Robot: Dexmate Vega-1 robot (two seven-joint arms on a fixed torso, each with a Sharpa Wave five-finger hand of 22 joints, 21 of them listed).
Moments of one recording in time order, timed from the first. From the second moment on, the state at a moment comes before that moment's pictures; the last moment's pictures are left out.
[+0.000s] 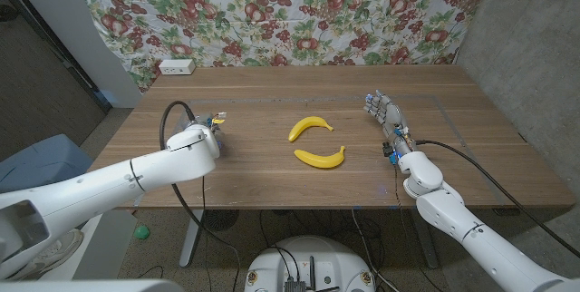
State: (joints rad) left arm 0.57 0.98 0.95 -2.16 0.06 1.37 0.23; left_hand 1.05 0.03 0.43 -0.15 0.19 0.65 -0.06 0.18 0.20 0.61 -0.13 0.18 0.29 0.73 -0.08 0.19 0.32 0.42 -0.05 1.12 0.17; right arm -1.04 -0.52 -0.37 -1.49 0.49 0.39 -0.16; right_hand 0.23 0.16 0.43 -0.11 0.19 0.41 0.08 0.20 0.19 0.40 0.07 0.22 0.25 0.26 0.01 0.27 0.38 0.35 0.02 0.32 0.17
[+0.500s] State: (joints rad) left arm 0.58 0.97 0.96 -2.16 0.20 1.39 0.15; left_hand 0.97 0.01 0.37 -0.15 0.19 0.41 -0.09 0.17 0.20 0.34 -0.09 0.17 0.24 0.40 -0.05 0.18 0.29 0.20 0.02 0.95 0.17; right arm -1.04 -0.52 -0.38 -1.49 0.49 0.39 -0.16; right_hand 0.23 0.16 0.43 -0.11 0.19 0.41 0.08 0.20 0.19 0.40 0.07 0.22 0.25 0.26 0.01 0.27 0.38 0.35 0.02 0.32 0.17
